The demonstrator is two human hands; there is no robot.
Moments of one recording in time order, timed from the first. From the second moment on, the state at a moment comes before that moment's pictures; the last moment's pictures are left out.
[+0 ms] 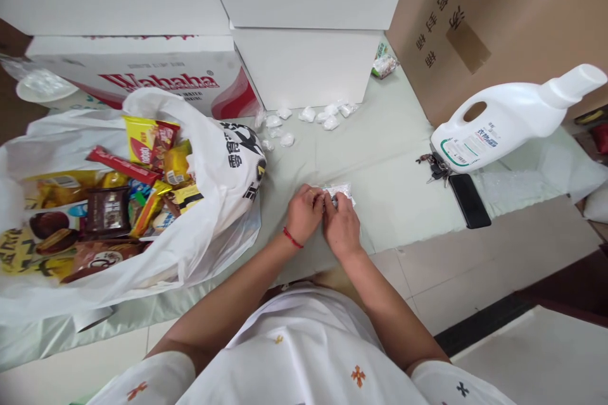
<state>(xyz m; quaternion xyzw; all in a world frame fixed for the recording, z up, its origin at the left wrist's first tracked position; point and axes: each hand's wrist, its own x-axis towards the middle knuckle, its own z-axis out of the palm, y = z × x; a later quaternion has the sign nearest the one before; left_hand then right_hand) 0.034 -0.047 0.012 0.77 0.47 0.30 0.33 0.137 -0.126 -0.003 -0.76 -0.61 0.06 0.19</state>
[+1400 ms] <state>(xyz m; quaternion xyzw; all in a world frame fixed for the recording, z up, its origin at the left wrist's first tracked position) 0.024 -0.046 0.016 0.42 0.42 0.40 0.70 0.132 -0.088 0.007 -0.61 -0.34 0.40 0.59</state>
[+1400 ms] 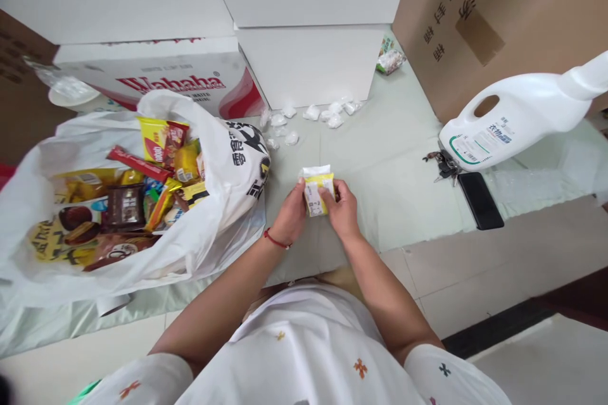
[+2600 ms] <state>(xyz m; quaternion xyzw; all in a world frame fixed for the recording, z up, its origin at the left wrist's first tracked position) -0.017 -0.040 0.020 0.28 0.40 0.36 0.80 0.139 -0.128 0.001 -0.43 -0.07 0.66 0.61</state>
